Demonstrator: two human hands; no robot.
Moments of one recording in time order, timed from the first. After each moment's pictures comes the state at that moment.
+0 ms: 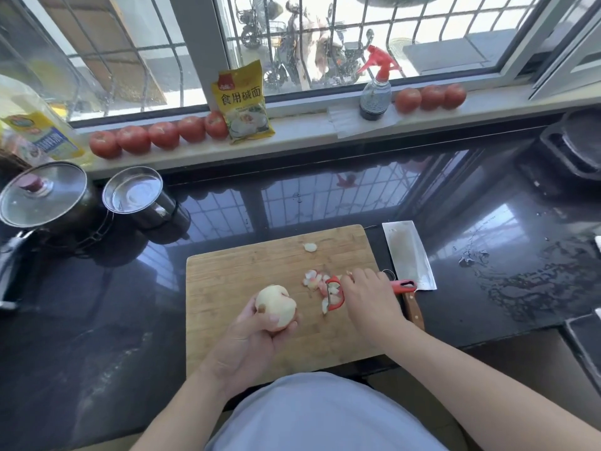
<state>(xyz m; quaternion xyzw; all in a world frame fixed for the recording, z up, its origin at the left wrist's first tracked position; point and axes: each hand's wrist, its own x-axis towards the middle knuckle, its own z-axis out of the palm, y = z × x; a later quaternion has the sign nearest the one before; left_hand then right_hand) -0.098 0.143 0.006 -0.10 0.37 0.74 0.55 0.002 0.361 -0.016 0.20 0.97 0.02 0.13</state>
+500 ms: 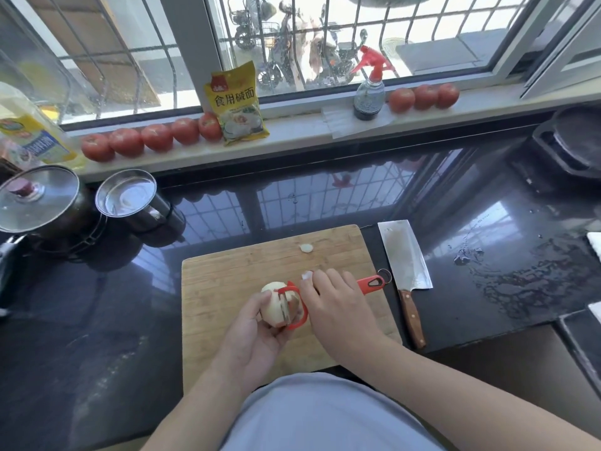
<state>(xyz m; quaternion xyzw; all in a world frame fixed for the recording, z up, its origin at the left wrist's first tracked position) -0.090 0.174 0.021 -0.24 0.43 0.73 0.48 -0.006 0.312 0.011 0.09 0.99 0.01 -0.13</state>
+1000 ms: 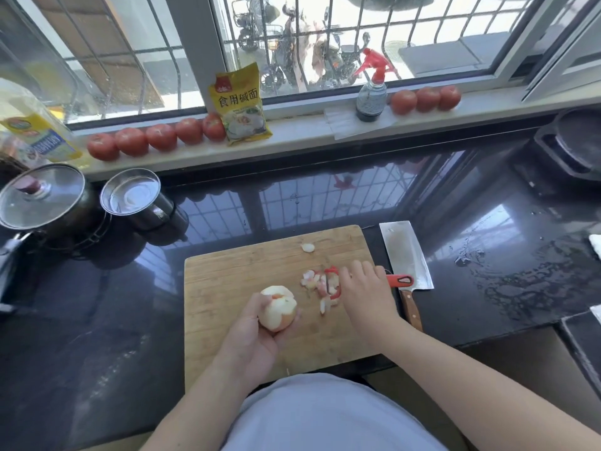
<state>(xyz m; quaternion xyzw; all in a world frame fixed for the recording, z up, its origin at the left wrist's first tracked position) -0.088 0.174 0.024 -0.29 0.44 0.72 0.45 0.000 0.362 -0.015 0.21 0.98 0.04 0.07</state>
